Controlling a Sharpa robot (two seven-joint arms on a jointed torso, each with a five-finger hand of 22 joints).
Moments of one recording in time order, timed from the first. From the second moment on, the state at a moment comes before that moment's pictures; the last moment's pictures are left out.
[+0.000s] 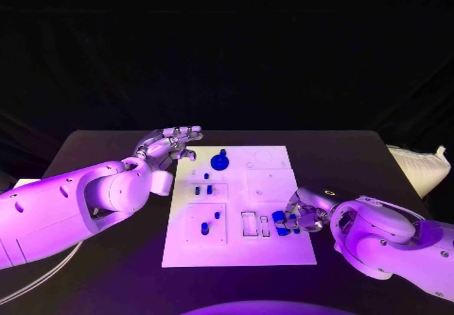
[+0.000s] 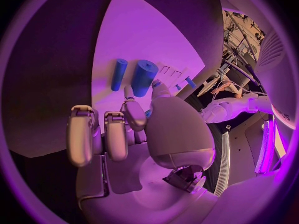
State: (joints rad) left arm 1.17 -0.86 -0.04 1.57 0.15 -0.27 0.37; left_hand 1.35 -0.13 0.54 -0.05 0.15 1.05 0.18 0.09 0.07 1.12 0.11 0.19 0.07 1.28 0.01 1.16 0.66 0.17 1.31 0.11 0.53 0.85; right arm 0.94 -1.11 0.00 1.95 -1.55 -0.25 -0.58; right_hand 1.25 -0.08 -0.11 0.29 0.33 1.06 0.09 0.20 0.15 1.45 0.01 1.20 1.06 1.47 -0.06 1.51 1.31 0.07 1.47 0.04 1.41 1.31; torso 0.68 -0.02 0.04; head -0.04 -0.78
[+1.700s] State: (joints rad) left arm 1.17 -0.86 -0.04 1.57 0.15 -0.26 0.36; left_hand 1.35 -0.13 0.54 -0.05 0.15 1.05 0.18 0.09 0.07 1.12 0.11 0.19 0.07 1.28 0.01 1.16 0.66 0.17 1.31 0.11 0.53 0.85; right arm 0.94 -1.02 0.02 1.98 -1.37 -0.40 -0.59; right_hand 1.27 -0.02 -0.09 0.29 0.41 1.09 0.07 0.25 0.19 1.45 0.01 1.20 1.09 1.47 -0.08 1.53 1.31 0.05 1.47 0.03 1.44 1.31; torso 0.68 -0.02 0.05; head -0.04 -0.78
